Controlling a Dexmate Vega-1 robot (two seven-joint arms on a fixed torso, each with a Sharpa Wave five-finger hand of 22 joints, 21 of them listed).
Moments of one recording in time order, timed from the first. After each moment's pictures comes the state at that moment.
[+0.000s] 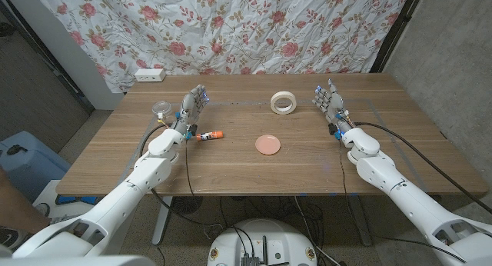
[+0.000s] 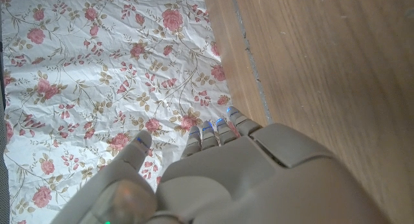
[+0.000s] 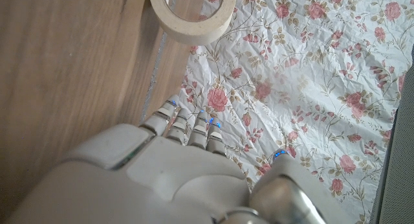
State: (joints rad) left arm 0.85 0.52 0.37 -1.32 -0.64 -0.28 -0.01; left_hand 0.03 0.07 0.64 0.11 0.19 -0.01 0.03 0.19 0.17 -0.01 0.00 0.20 0.17 -0.03 0.01 0.18 0.16 0.03 -0.03 0.19 0.17; right arm -0.86 -0.51 -0.37 -1.33 0.64 0.29 0.01; right_hand 0.14 0.07 0.16 0.10 0.24 0.13 -0.05 0.18 0.17 0.16 0.00 0.18 0.19 0.03 0.01 0.19 0.32 0.22 0.03 0.18 0.17
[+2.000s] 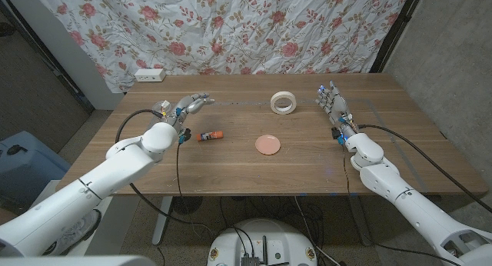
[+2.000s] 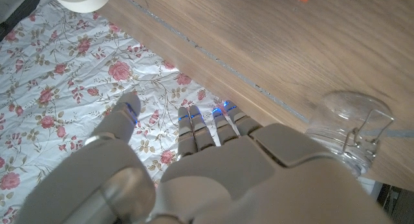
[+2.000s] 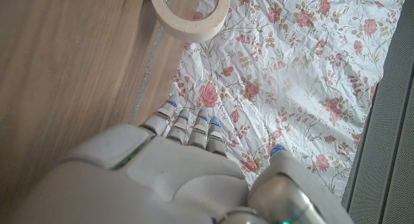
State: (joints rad) left arm 1.01 0.90 0.37 -2.04 -0.27 0.42 0.36; left_hand 0.37 -0.02 0.70 -0.19 0.18 0.28 -0.08 0.23 0.17 0.26 -0.14 0.21 0.17 0.11 -0.04 0.18 0.16 0.10 -0.04 0.19 0.16; right arm -0.91 -0.53 -0.36 -1.34 0.59 0.39 -0.01; right_hand 0.16 0.09 0.18 0.09 0.25 0.14 -0.05 0.18 0.17 0.18 0.00 0.19 0.18 0.04 -0.01 0.19 0.29 0.20 0.00 0.18 0.17
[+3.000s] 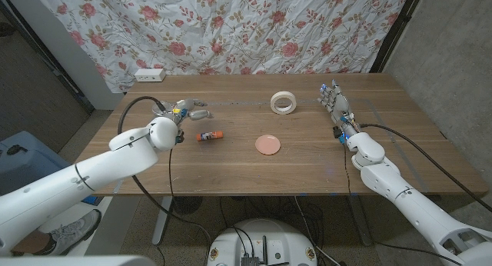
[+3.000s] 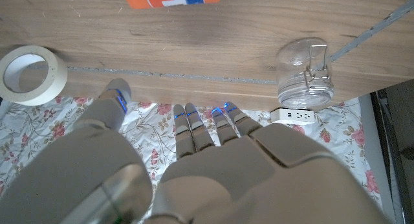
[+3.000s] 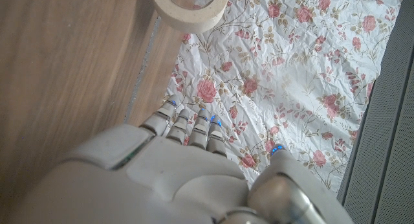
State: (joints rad) left arm 0.84 1.06 0.60 -2.24 0.03 0.87 0.20; left_hand 0.50 -0.13 0.68 -0.19 0.18 0.33 -0.11 0.24 0.17 0.31 -0.19 0.20 0.17 0.11 -0.04 0.18 0.17 0.08 -0.04 0.18 0.16; right arm -0.90 -0.53 -0.36 -1.32 0.58 0.41 -0.01; right_hand 0.16 0.09 0.19 0.08 0.25 0.15 -0.06 0.18 0.17 0.18 0.00 0.19 0.18 0.04 -0.01 0.19 0.27 0.20 0.00 0.18 0.17
